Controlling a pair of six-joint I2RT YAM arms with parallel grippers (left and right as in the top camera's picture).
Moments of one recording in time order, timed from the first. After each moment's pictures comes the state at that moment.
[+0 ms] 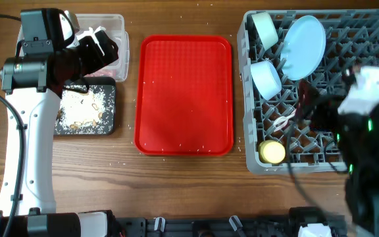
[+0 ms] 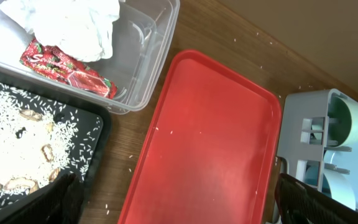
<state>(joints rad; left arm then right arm) 0.06 1.51 1.56 -0.96 0.23 -0.42 0.03 0.73 1.06 -0.69 0.00 0.09</state>
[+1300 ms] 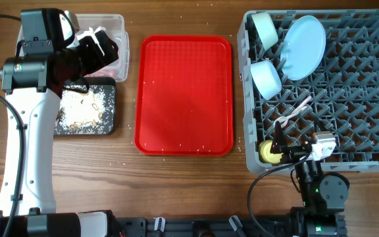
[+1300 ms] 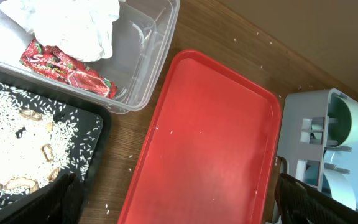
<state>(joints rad) 0.06 1.51 1.56 -0.96 0.23 -0.42 -0.04 0.02 0.01 0.01 -0.14 0.04</state>
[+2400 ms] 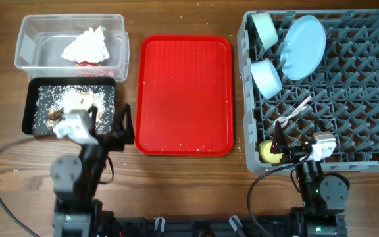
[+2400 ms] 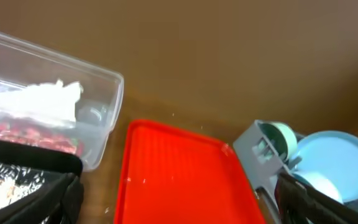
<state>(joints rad) -0.03 0.43 0.29 0.04 0.17 -0.42 -0.04 0.02 0.01 0.01 -0.14 0.04</state>
